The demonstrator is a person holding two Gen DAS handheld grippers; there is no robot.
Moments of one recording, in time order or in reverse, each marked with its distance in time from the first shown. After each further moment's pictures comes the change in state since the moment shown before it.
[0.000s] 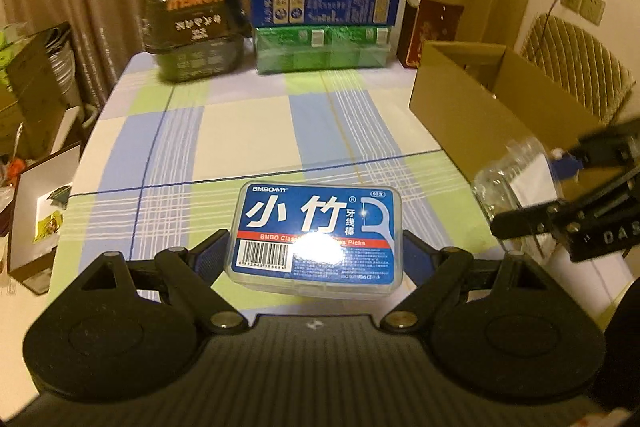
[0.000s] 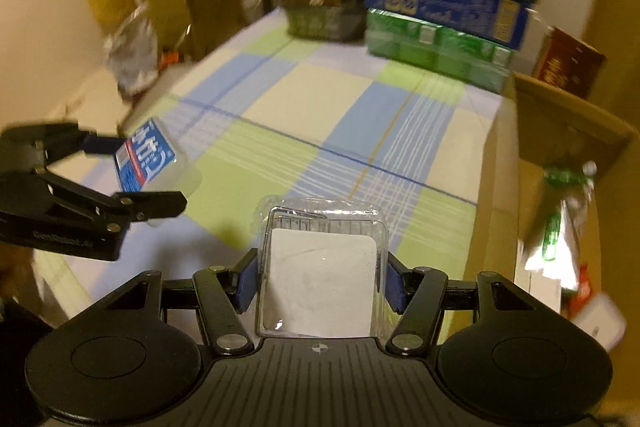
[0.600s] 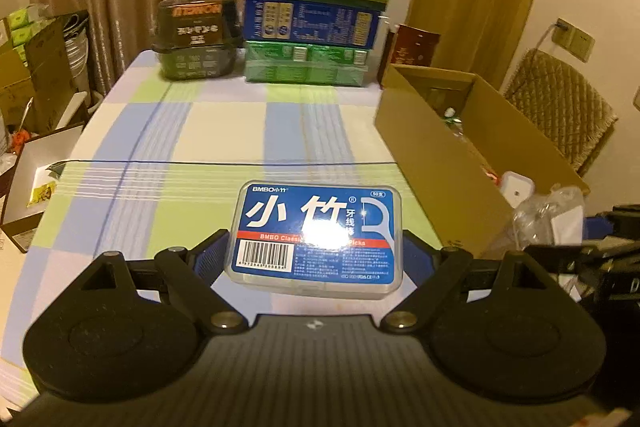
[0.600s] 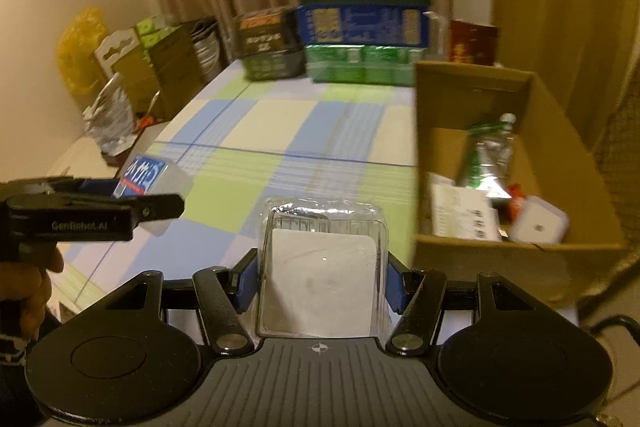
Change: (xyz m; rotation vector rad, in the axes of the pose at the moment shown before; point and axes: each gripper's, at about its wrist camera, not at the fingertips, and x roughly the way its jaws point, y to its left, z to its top) left arm -0.055 -0.067 -0.027 -0.097 -0.052 -0.009; right arm -0.102 -0.013 -0.081 0.175 -0.160 -0.077
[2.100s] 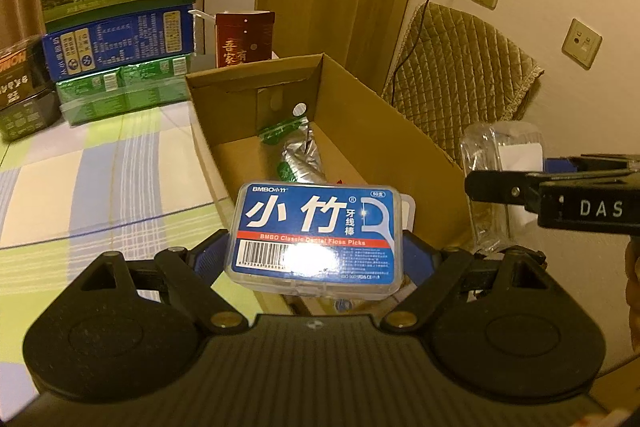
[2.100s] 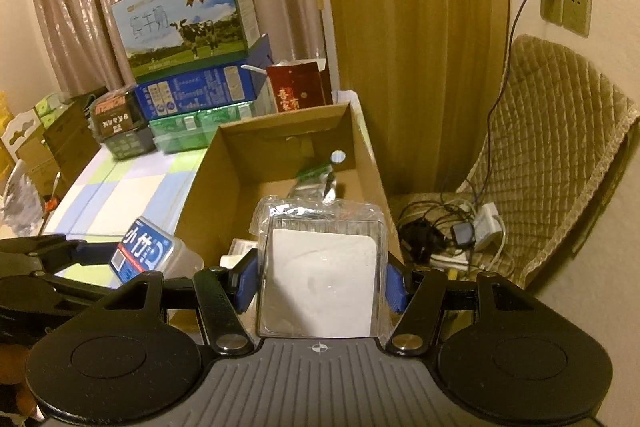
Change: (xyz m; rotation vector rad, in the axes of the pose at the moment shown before) left arm 0.113 -0.187 0.060 0.192 0.062 -0.215; right arm -0.033 -0.174 0.033 0.177 -0.129 -0.214
